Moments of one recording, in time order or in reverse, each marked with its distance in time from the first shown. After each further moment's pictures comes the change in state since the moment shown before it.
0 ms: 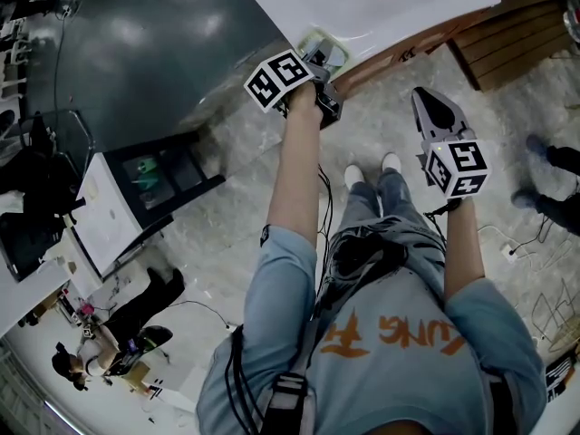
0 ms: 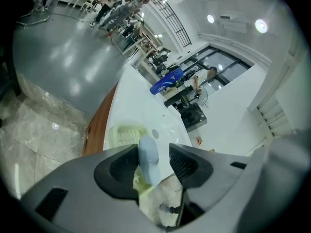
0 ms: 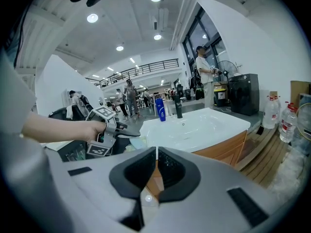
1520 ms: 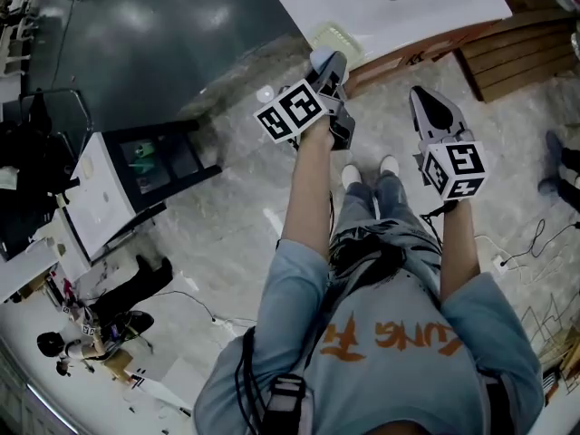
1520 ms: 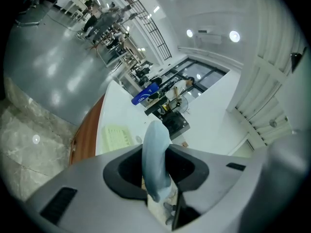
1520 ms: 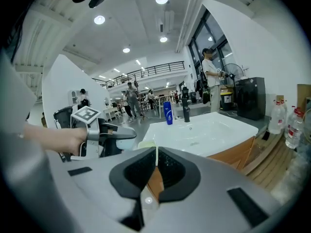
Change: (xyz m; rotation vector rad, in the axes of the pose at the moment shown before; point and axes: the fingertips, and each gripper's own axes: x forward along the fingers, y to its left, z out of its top) left arm -0.062 -0.035 -0.019 0.112 -0.160 -0.185; right arm 0.003 0.027 0.011 -0.047 -0.028 0.051
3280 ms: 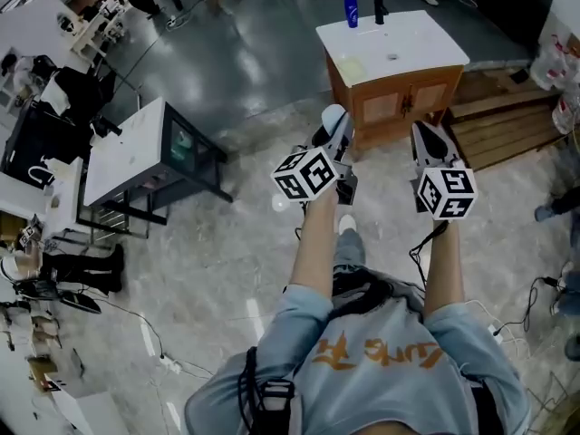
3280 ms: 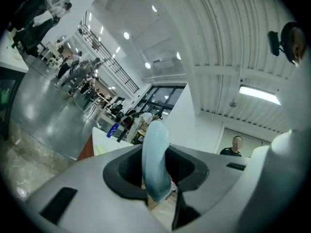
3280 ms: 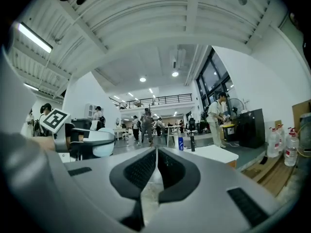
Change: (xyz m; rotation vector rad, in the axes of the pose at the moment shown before) left arm -0.359 -0.215 -0.149 0.377 -0.391 -0.153; right arm -0.330 0.144 -0.005 -0.123 -0.374 0.049
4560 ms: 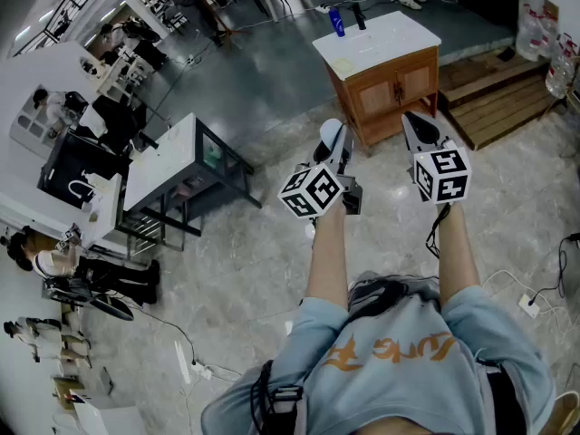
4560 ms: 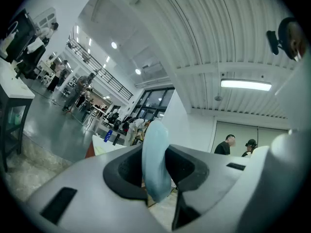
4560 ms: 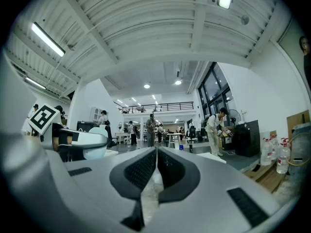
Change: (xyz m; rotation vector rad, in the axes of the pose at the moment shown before) left arm -0.186 -0.184 -0.044 0.139 -0.059 0.009; right arm -0.225 0.063 0.038 -0.062 -0.073 0.022
